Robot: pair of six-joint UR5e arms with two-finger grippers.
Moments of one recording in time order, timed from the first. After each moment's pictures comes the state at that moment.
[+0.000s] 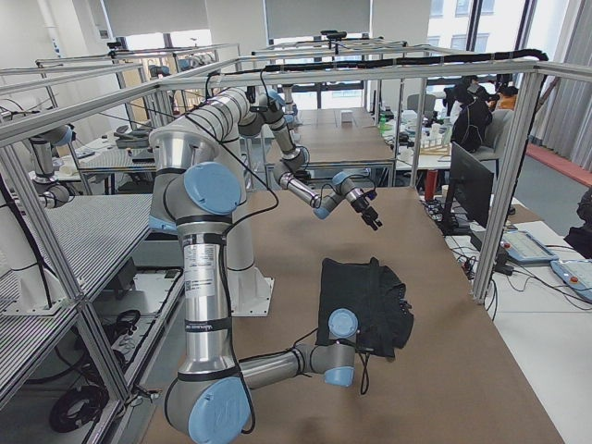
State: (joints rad) left arm -0.86 -1.90 -1.62 -2.69 -1.75 -1.59; right arm 0.78 -1.43 1.57 -0.33 2.20 1.72
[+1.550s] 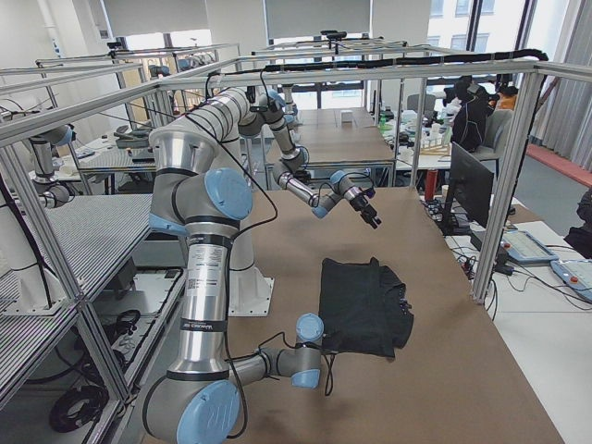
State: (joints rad) left arm -0.85 -1.89 -1.65 -2.69 -1.72 -1.59; right arm 0.56 -1.57 1.69 -0.30 2.06 1.75
